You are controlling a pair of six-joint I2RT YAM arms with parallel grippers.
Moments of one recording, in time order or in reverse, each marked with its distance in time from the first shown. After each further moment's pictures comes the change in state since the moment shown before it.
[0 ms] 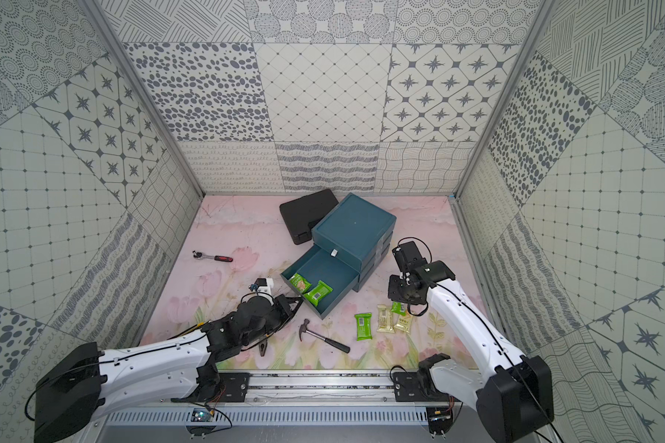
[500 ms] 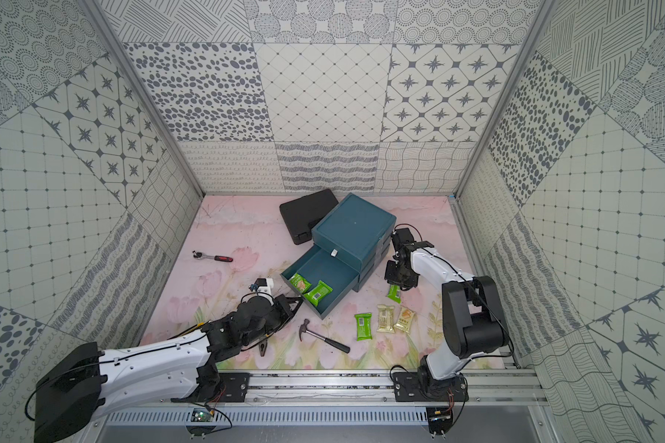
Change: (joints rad) left arm 0.000 0.001 -0.001 0.001 0.000 0.000; right arm -0.116 0.450 0.109 0.235 -0.037 -0.071
